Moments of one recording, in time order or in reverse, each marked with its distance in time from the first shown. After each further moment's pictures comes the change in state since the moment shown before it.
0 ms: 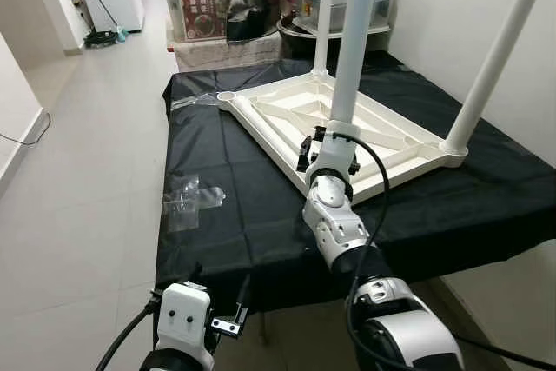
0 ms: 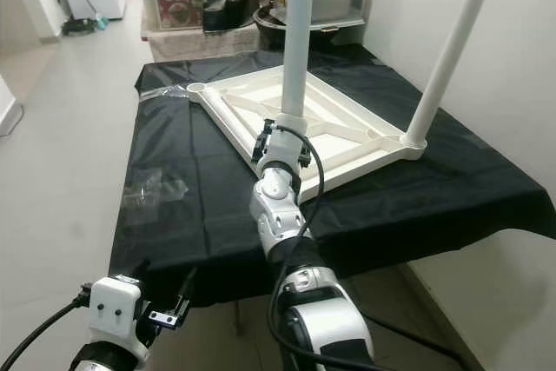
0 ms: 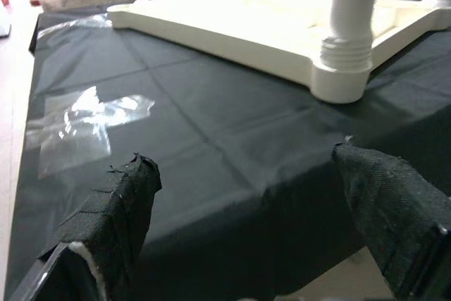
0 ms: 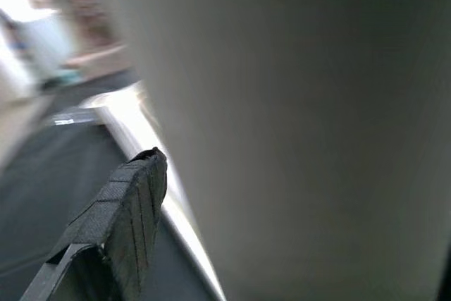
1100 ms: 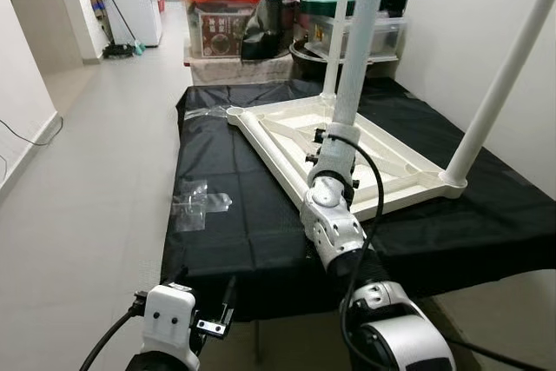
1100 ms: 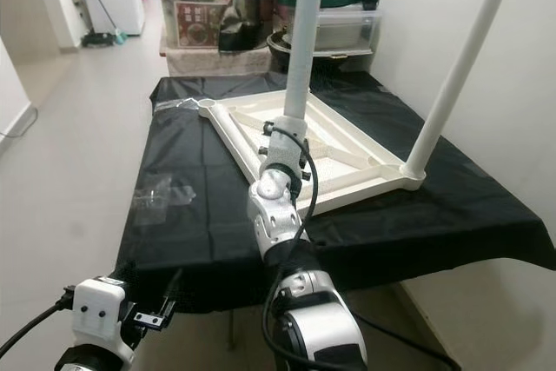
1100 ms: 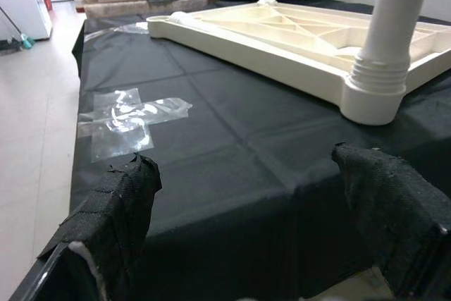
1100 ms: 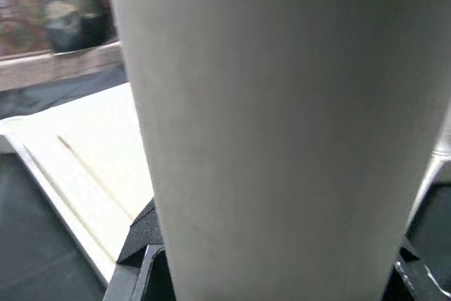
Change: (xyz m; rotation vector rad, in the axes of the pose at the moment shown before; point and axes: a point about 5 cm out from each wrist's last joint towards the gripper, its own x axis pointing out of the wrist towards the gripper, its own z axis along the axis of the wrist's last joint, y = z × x) left arm -0.006 0.008 -0.003 -0.011 0.013 0.039; right arm -0.009 0.005 0.006 -0.107 0.015 -0.440
